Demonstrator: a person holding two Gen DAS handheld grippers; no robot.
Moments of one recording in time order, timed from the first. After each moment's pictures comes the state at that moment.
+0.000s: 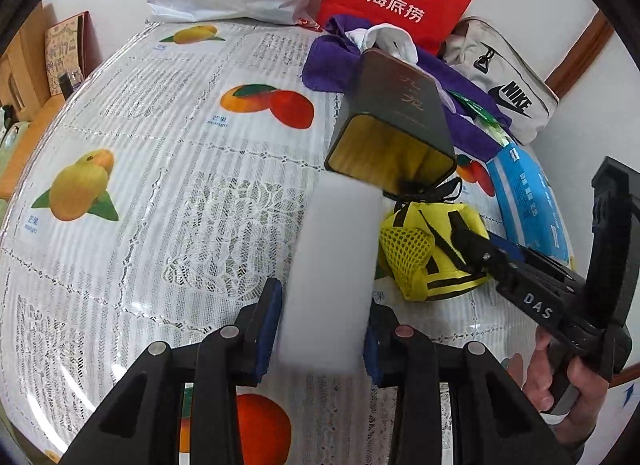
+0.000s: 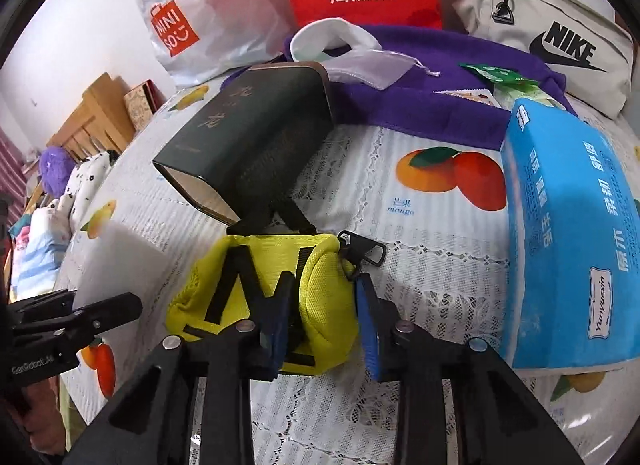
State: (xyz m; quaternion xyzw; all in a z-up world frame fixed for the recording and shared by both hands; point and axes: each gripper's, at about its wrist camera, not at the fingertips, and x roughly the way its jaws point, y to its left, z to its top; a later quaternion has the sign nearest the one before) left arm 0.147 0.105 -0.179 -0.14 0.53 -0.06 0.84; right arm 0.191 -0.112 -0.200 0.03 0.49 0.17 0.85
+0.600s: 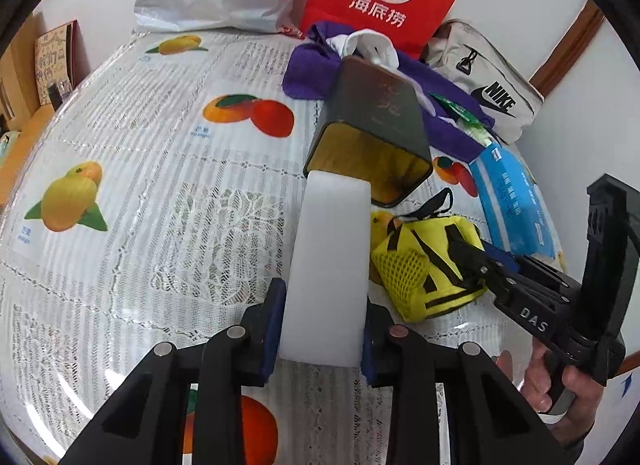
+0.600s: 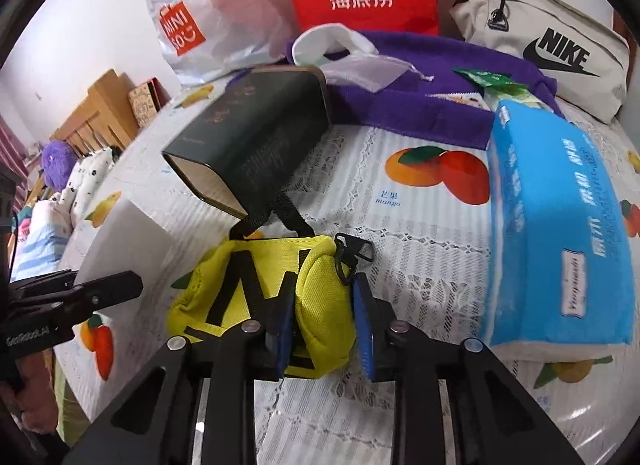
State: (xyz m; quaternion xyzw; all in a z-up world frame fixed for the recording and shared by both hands) left arm 0.145 0.100 -0.169 -0.14 0.51 -0.08 0.84; right arm 0.176 -0.121 -0.193 0.02 0.49 0.17 0.86
